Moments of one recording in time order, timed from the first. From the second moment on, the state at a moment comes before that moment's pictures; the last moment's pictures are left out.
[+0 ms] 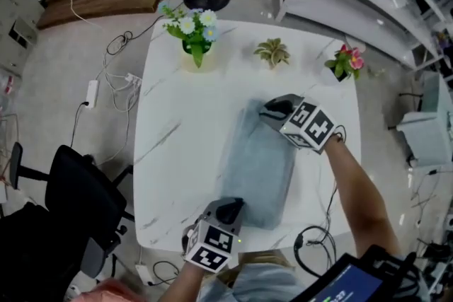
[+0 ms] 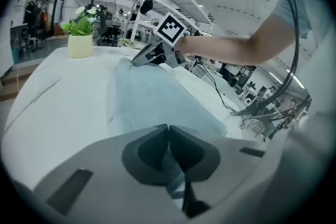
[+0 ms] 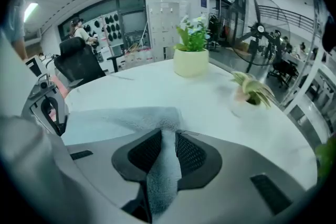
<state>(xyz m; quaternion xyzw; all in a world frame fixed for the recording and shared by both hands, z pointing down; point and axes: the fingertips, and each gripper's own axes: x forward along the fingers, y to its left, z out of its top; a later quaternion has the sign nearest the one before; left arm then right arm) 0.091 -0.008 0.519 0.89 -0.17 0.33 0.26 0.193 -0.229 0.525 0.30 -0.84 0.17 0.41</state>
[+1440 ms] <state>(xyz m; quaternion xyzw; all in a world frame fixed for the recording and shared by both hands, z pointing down) 0.096 -0.015 0.497 0.90 -0.20 0.28 0.27 0.197 -0.164 0.434 0.20 -0.83 0.16 0.49</state>
